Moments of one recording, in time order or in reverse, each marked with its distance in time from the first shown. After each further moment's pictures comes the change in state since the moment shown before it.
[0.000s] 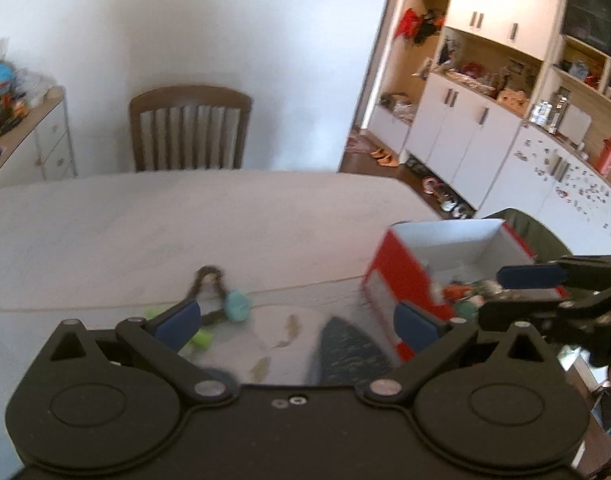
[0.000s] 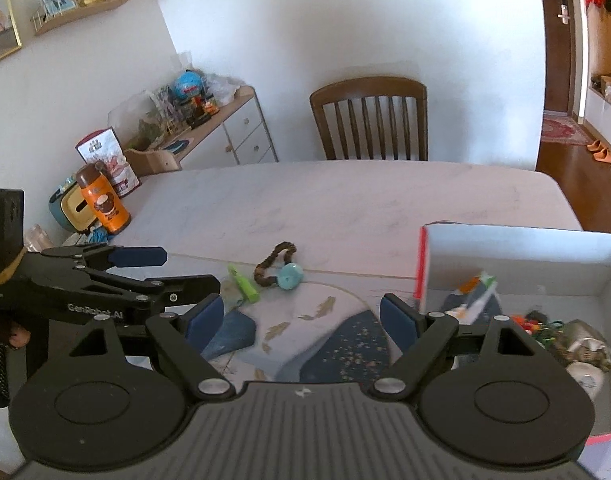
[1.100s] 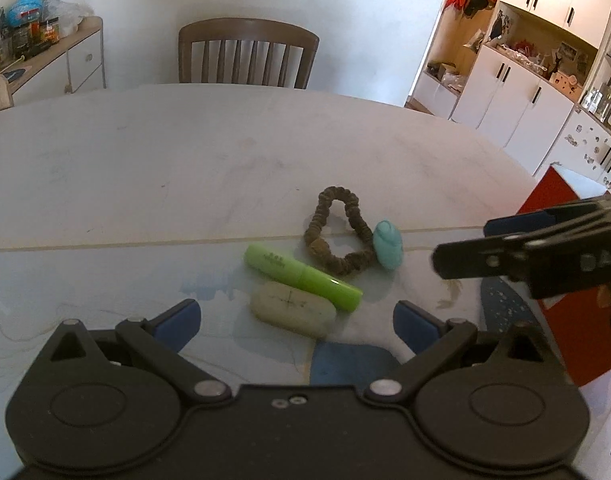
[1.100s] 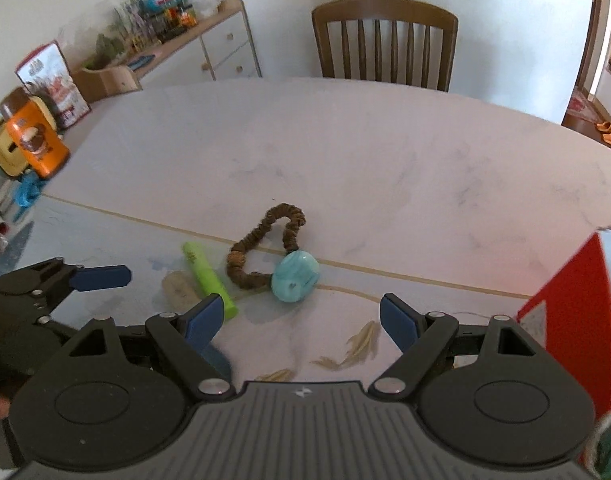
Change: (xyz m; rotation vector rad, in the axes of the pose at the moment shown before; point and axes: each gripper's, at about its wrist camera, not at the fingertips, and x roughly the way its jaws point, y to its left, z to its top) left arm 0.099 0.110 -0.050 -0.061 0.109 0.069; right arm 0.211 0.032 0.015 -0.056 0.218 -0.088
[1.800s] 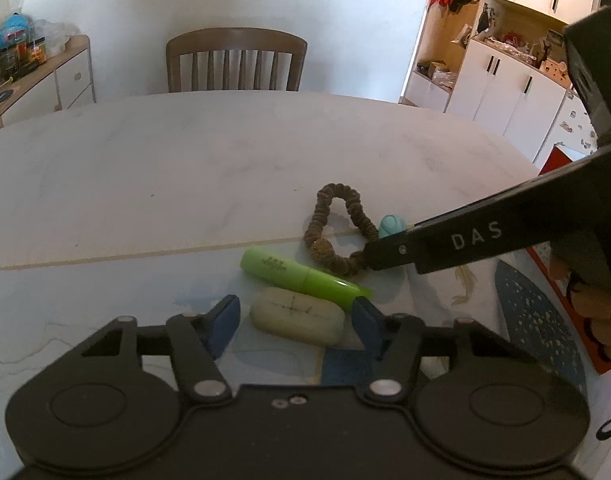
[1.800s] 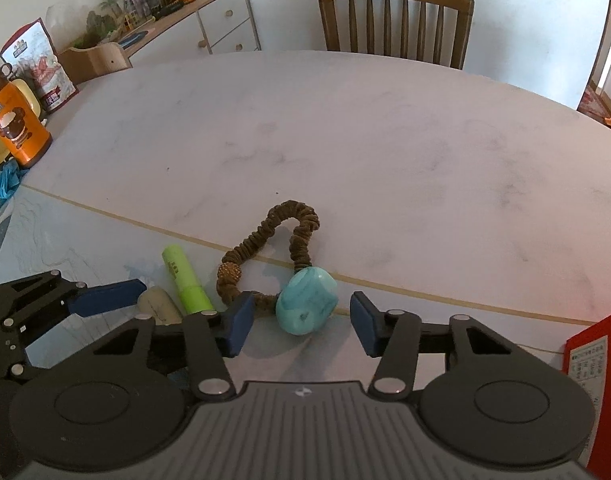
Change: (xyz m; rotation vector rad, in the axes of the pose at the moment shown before) left arm 0.011 0.001 -0.005 0.064 -0.032 0.002; right arm 0.051 0.007 0.012 -0.011 0.054 0.005
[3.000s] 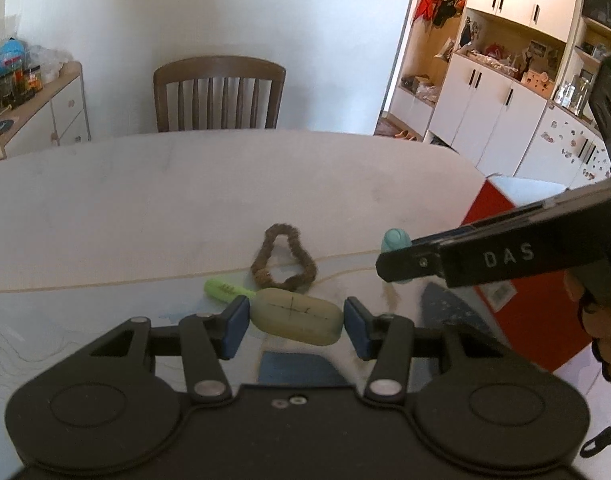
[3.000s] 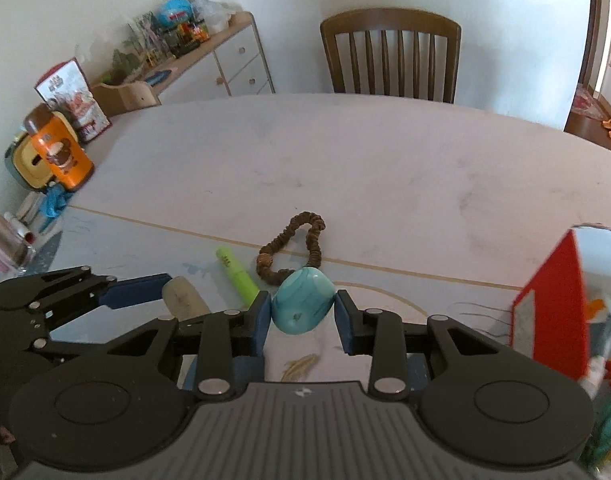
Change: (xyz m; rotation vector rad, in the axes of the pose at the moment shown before) left arm -0.066 -0.040 0.019 0.014 -0.048 -0.032; right arm -0.101 0.000 -0.021 0.028 -0.087 0.047
